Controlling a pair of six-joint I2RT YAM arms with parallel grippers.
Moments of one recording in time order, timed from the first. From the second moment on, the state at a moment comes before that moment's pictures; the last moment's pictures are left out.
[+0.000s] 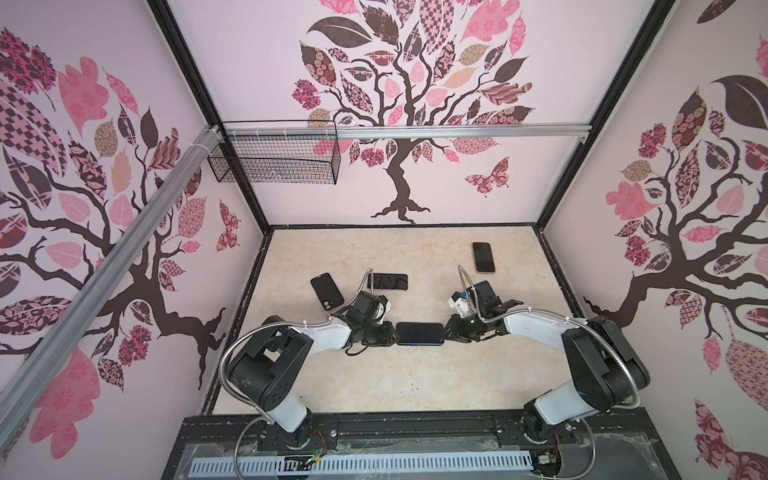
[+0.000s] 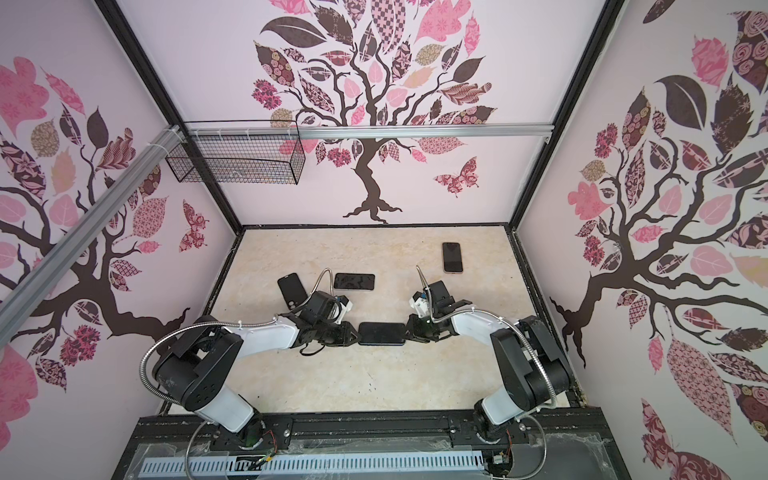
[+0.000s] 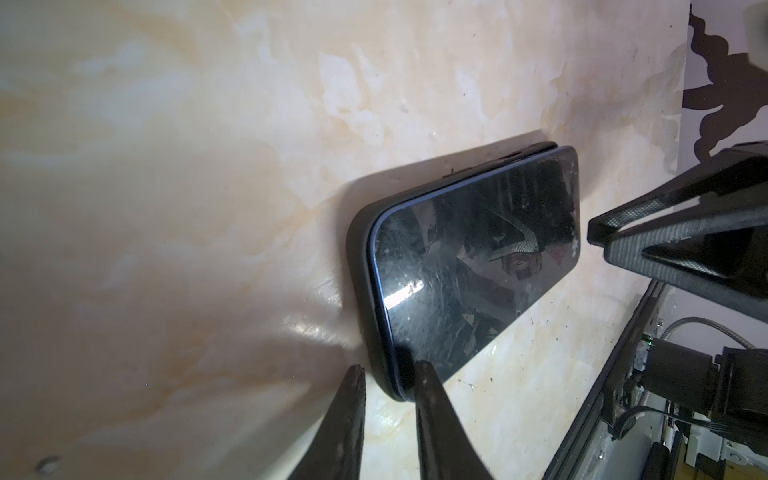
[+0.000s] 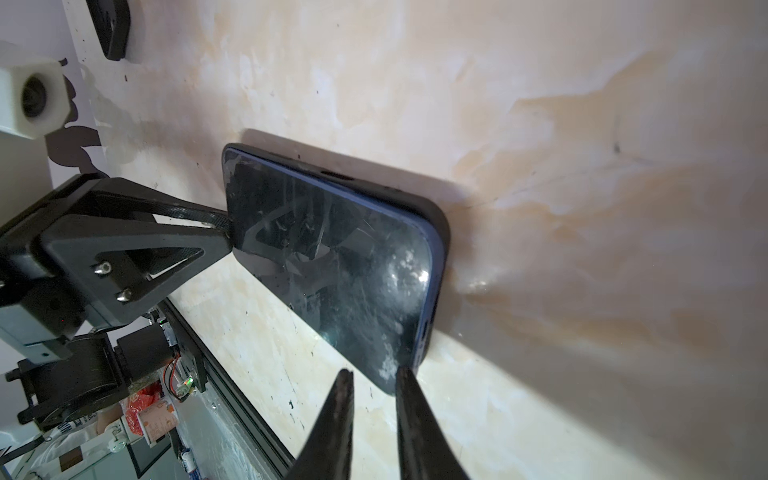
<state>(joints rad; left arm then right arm) -0.58 1.63 0.70 -0.07 0.47 -0.52 0.39 1.54 0.73 -0.34 -0.58 0.45</state>
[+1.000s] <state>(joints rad) -0.58 1.67 0.74 -0.09 0.49 -0.51 0.43 1.62 0.78 -0.37 -0.52 0.45</state>
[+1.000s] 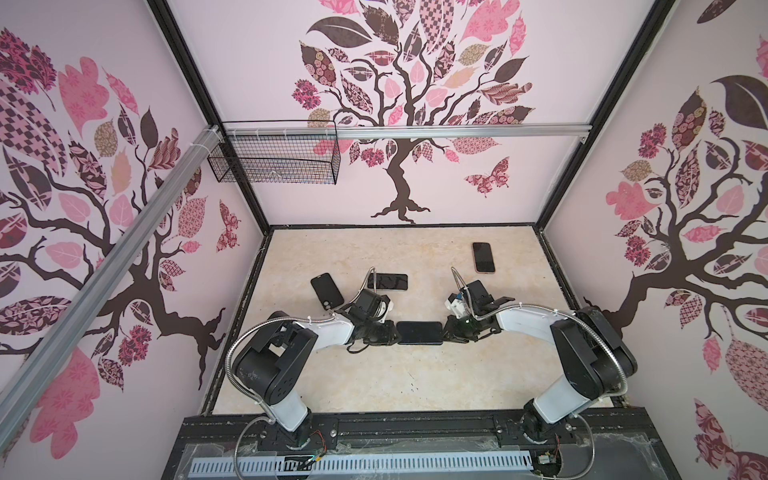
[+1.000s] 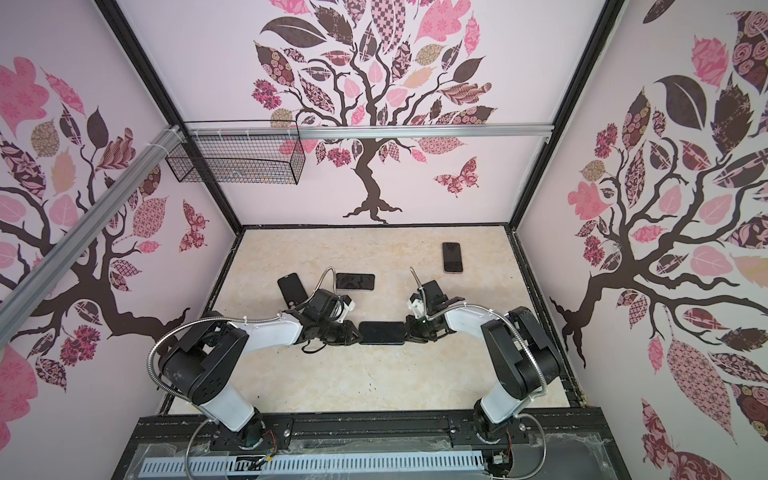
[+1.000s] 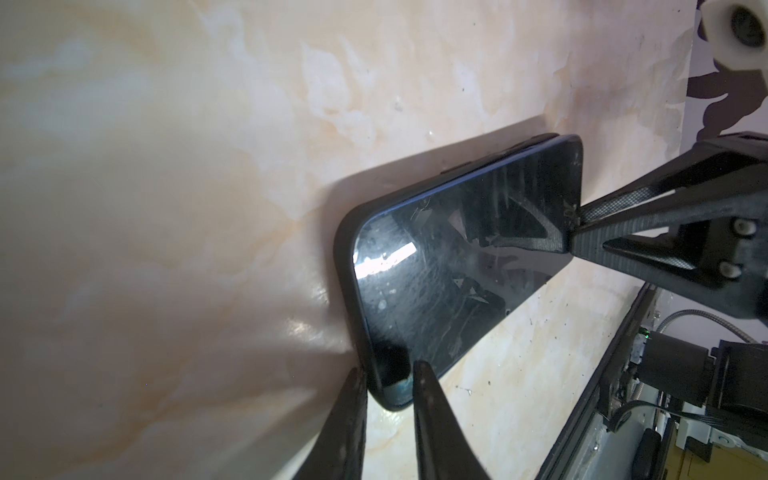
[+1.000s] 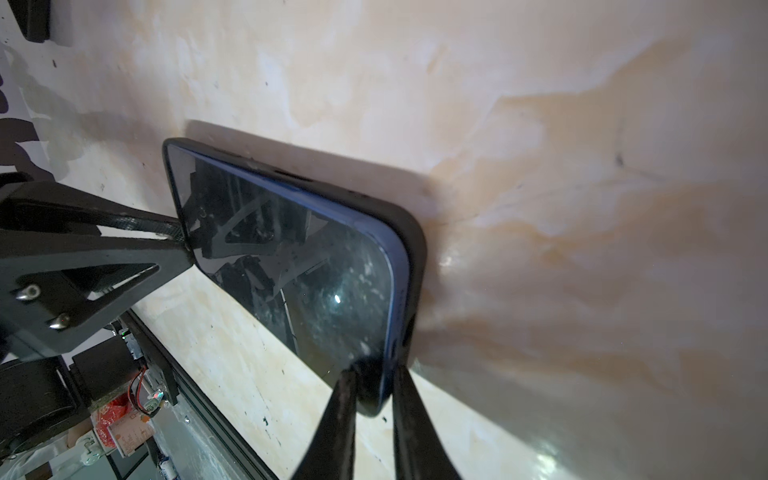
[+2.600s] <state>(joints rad) -0.60 1.69 0.87 -0.30 0.35 -0.48 0.48 1.56 0.77 -0.37 -0.39 0.42</state>
